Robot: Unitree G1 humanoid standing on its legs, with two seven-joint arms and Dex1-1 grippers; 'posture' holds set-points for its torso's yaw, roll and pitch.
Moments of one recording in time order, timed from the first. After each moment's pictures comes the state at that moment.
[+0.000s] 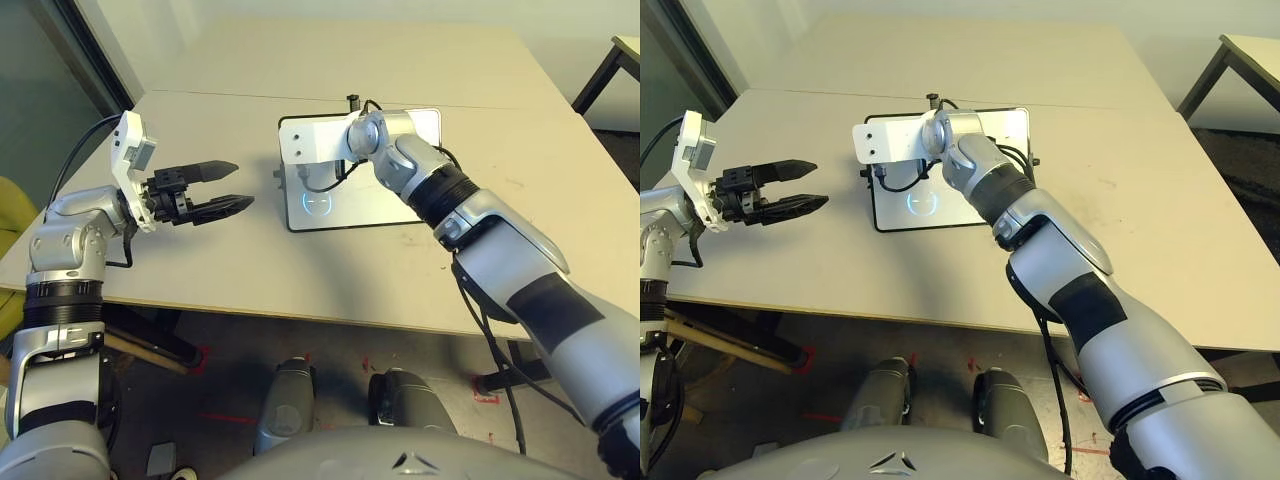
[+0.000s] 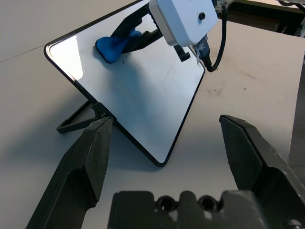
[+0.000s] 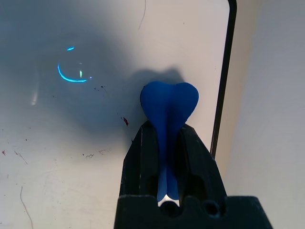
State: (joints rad) left arm -0.50 0.77 0.17 0.28 -0.49 0.41 -1.32; right arm -1.28 -0.09 0.58 0.90 -0.64 0.23 0.65
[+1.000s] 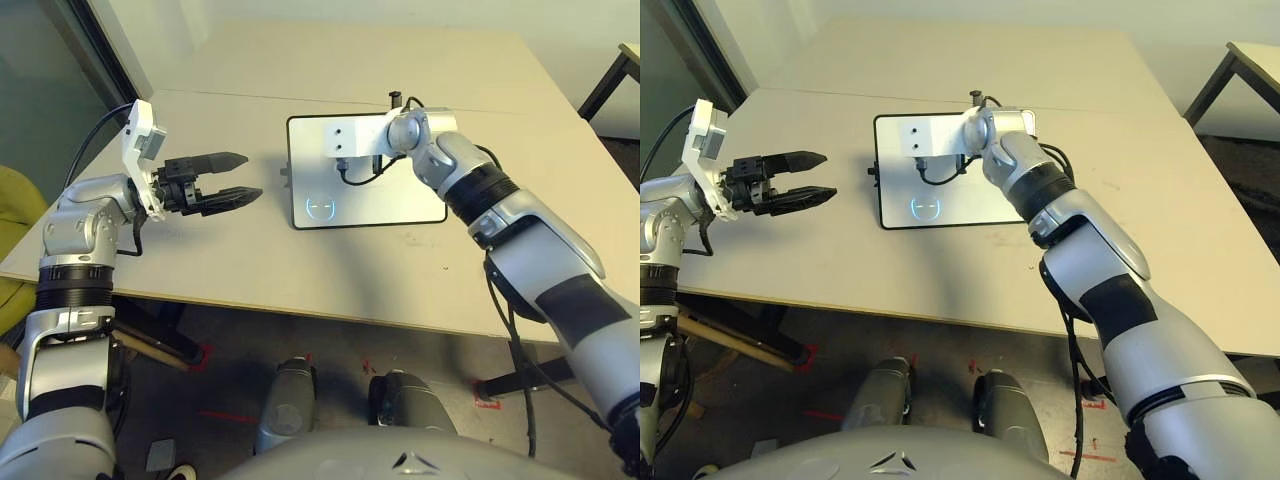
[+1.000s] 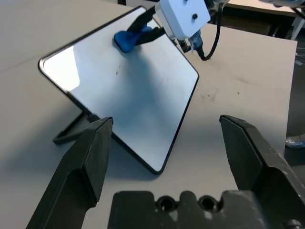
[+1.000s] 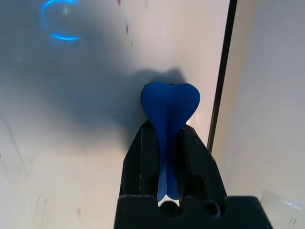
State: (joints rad) left arm -0.62 0.74 0.11 0.37 -0.47 0.38 -1.36; right arm -1.15 -0.31 0.56 0.72 -0.63 0.29 0.72
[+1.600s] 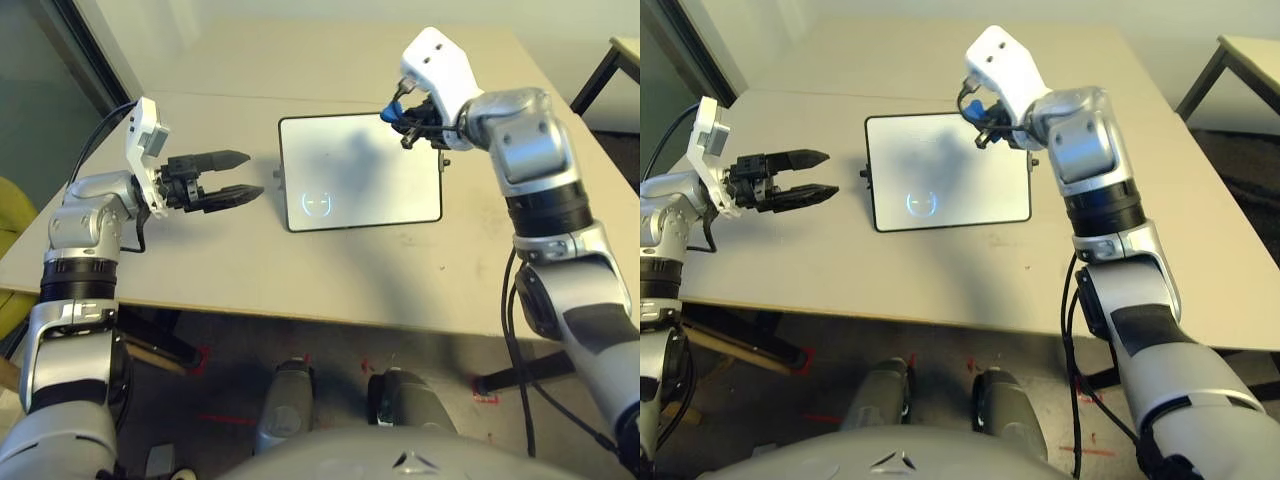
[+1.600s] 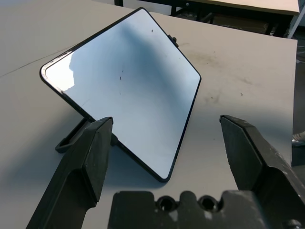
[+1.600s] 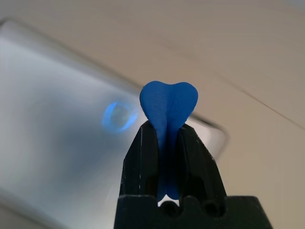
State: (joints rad) left arm -0.63 0.75 0.10 0.41 -0.47 0.34 -1.36; right arm -1.08 -0.33 -0.19 0.23 -0.19 1.12 0.60
